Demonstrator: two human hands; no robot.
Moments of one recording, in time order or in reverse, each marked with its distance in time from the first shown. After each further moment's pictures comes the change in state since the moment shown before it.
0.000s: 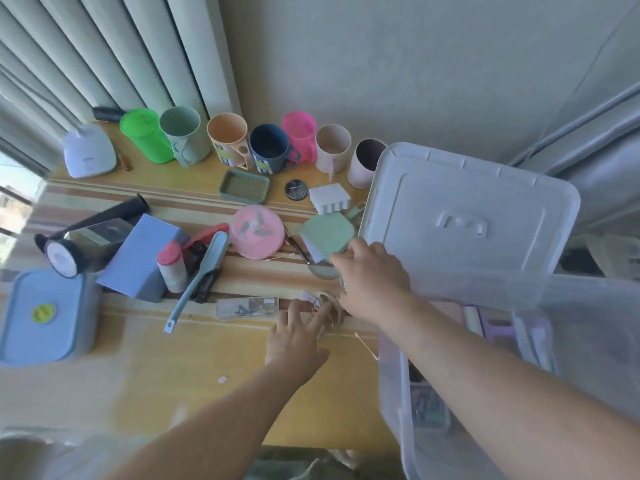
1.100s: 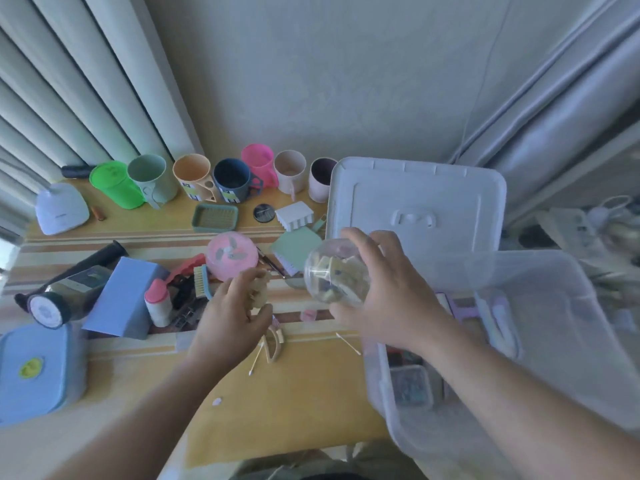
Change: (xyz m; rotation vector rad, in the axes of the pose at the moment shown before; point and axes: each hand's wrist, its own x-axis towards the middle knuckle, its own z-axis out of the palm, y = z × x) left_hand -0.053 -0.032 -0.140 -0.497 0.393 0.133; right_hand -0.121 0.015 -0.064 0.606 0.340 0.094
